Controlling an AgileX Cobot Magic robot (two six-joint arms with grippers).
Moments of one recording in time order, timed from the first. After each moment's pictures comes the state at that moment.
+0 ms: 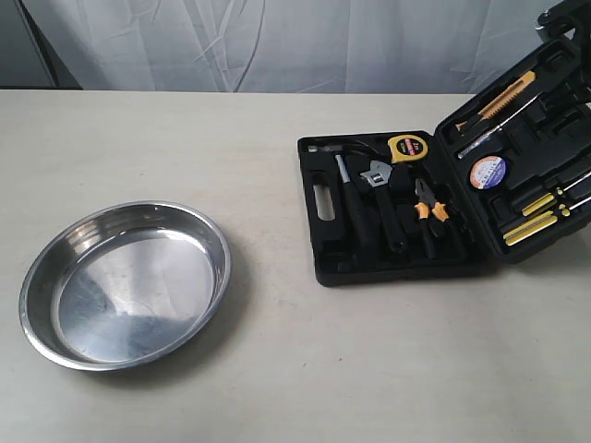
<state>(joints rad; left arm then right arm) 0.10 0.01 0.00 -0.15 0.05 -0.02 0.02 1.99 -1.59 -0.63 1.00 0.10</state>
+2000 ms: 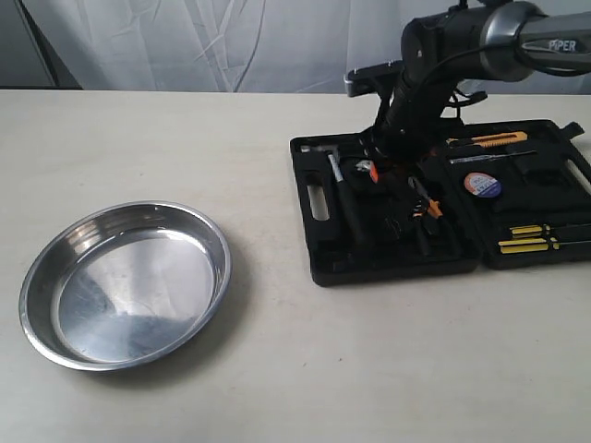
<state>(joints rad) 0.10 0.01 0.00 -0.15 0.05 -0.02 0.37 2.14 -1.59 -0.01 0.81 0.03</state>
